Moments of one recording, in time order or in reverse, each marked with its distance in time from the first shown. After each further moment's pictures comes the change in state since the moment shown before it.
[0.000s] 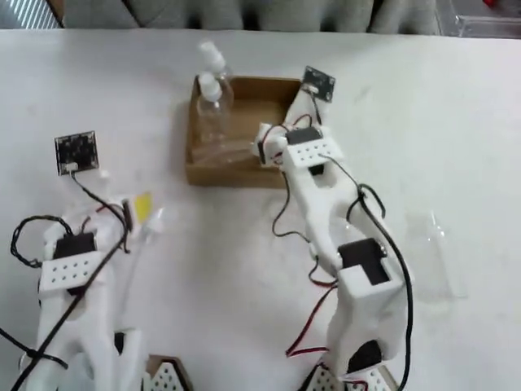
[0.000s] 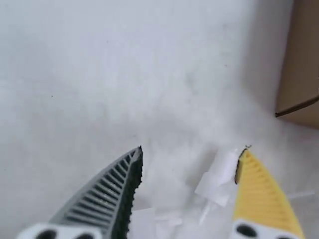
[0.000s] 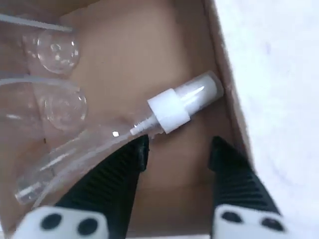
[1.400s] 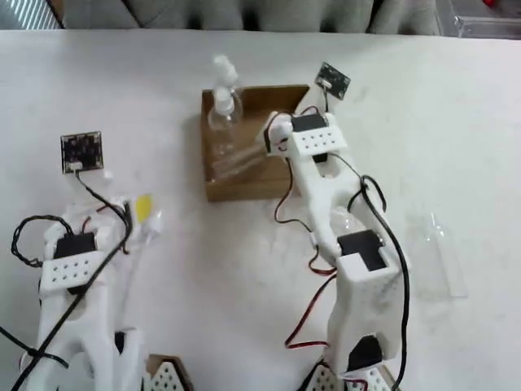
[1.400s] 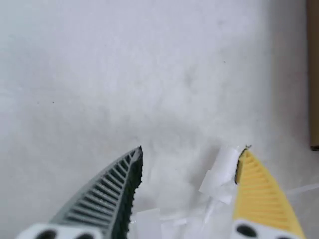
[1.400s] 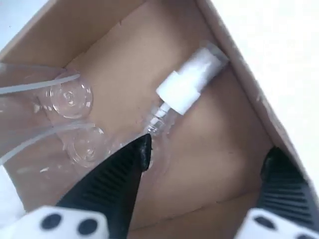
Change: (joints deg) left arm 0.0 0.0 0.0 0.0 -3.3; right arm 2.2 3.2 -8.4 8.0 -6.2
